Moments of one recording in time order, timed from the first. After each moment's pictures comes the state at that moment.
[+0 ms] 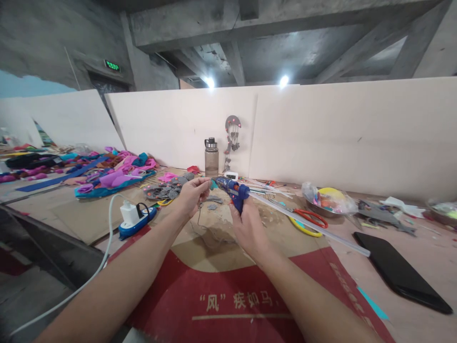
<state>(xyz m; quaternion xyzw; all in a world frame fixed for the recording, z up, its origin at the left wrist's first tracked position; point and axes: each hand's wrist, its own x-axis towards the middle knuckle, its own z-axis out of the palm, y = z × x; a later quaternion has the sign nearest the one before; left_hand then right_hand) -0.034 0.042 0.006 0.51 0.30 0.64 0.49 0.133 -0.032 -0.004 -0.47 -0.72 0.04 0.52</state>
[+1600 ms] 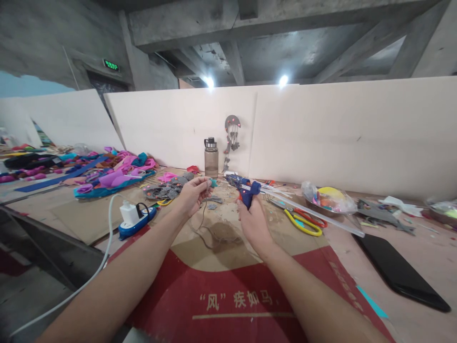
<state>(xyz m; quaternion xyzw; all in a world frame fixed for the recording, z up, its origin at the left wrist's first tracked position) -0.038 0.054 0.000 0.49 0.25 0.64 0.54 0.142 -0.012 -0.015 -0.48 -0.62 0.18 0.59</state>
